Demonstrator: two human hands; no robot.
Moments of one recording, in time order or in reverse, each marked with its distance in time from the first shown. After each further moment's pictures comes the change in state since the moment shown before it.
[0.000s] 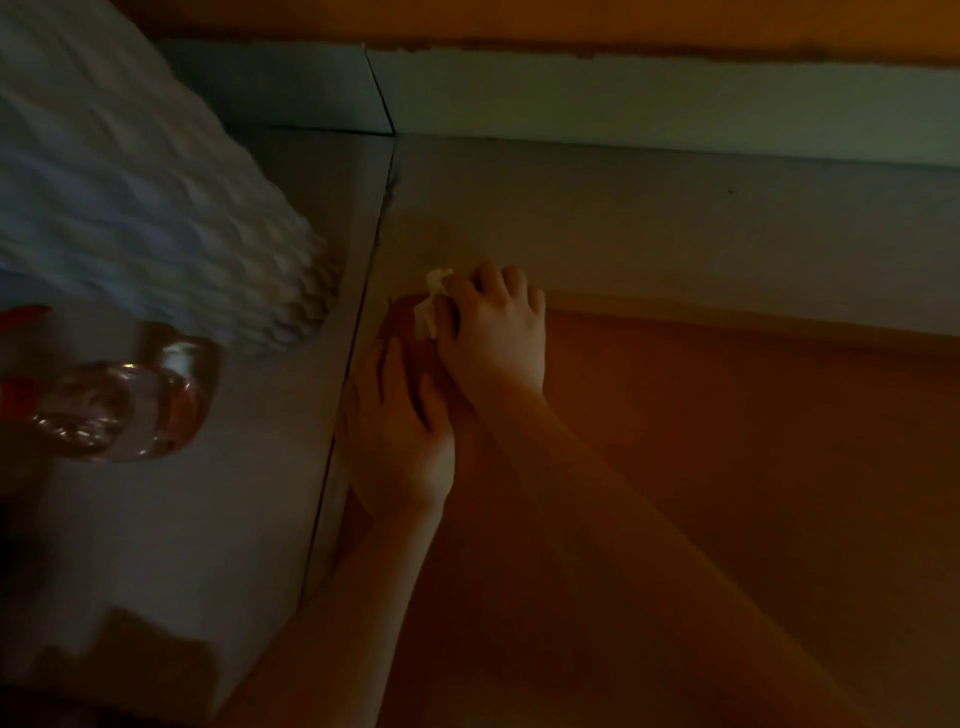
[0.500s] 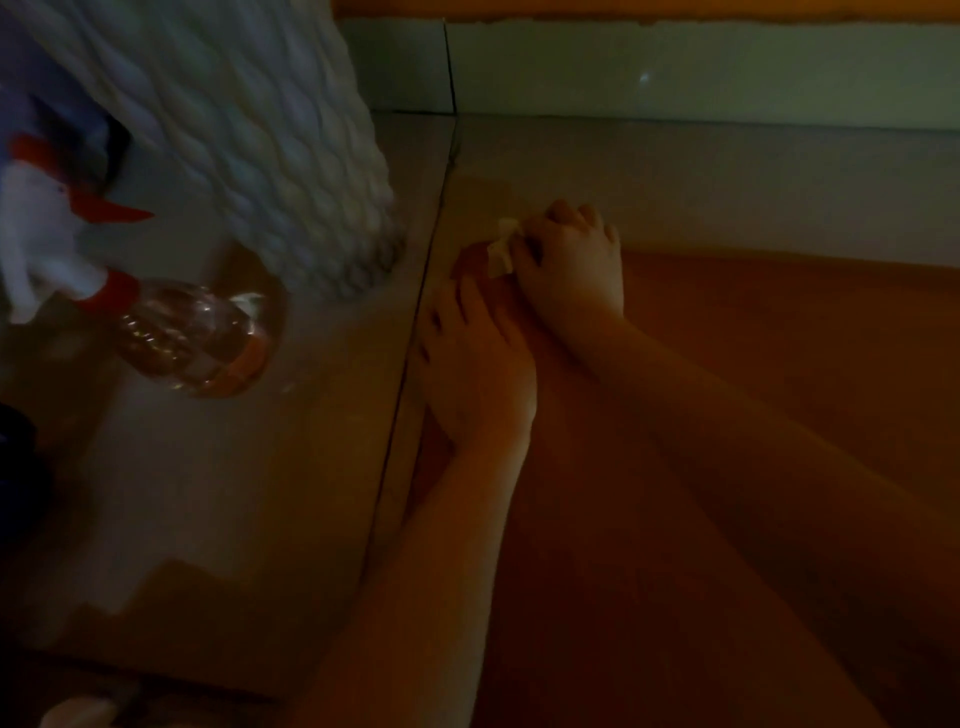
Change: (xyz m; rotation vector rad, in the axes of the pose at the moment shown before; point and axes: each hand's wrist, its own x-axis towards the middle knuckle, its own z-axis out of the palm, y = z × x) left_hand 0.001 -0.002 -0.007 -0.082 -0.095 -0.033; right_hand 0.000 0.001 -0.003 -0.039 0.019 -0.047
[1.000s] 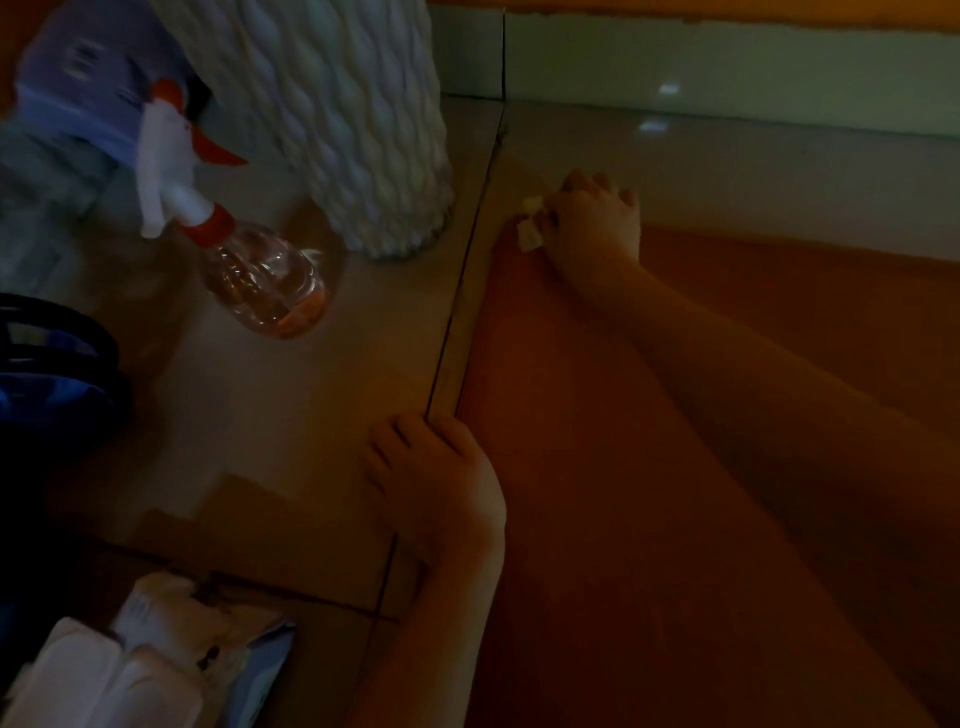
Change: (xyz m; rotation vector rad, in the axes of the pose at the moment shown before) left_hand -0.105 -0.081 -0.027 0.150 0.138 -0.314; right_hand 0.008 -0.024 -0.011 -0.158 -0.180 -0.026
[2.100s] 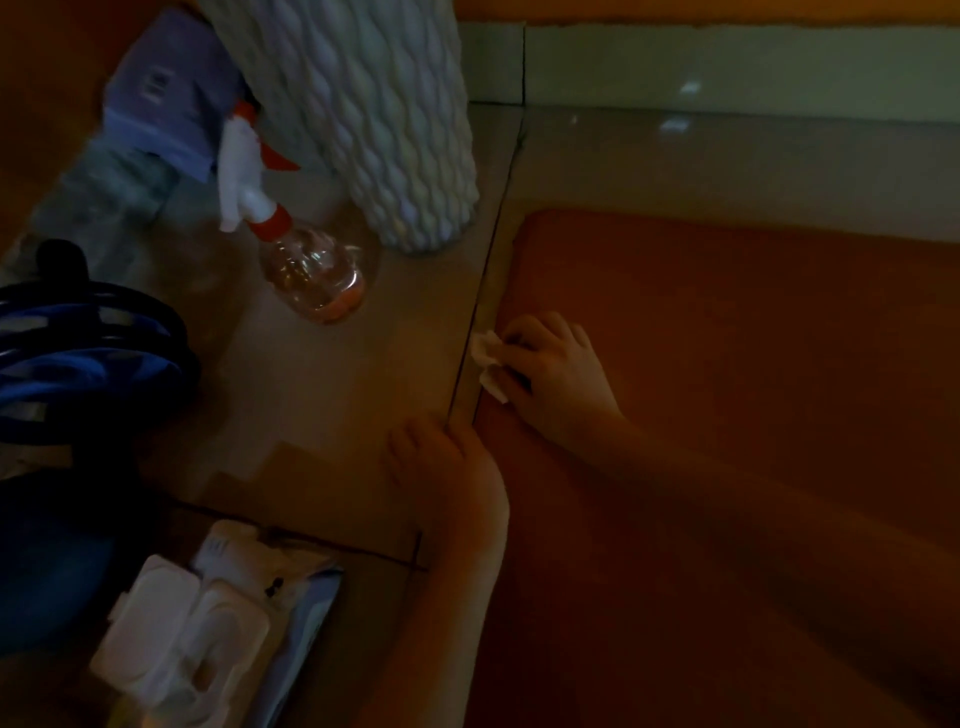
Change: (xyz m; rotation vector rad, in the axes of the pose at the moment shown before) left_hand -0.014 -0.024 -0.027 -0.161 -0.049 -0.092; right_hand -0.144 -0.043 0.021 0.209 0.040 -0.409
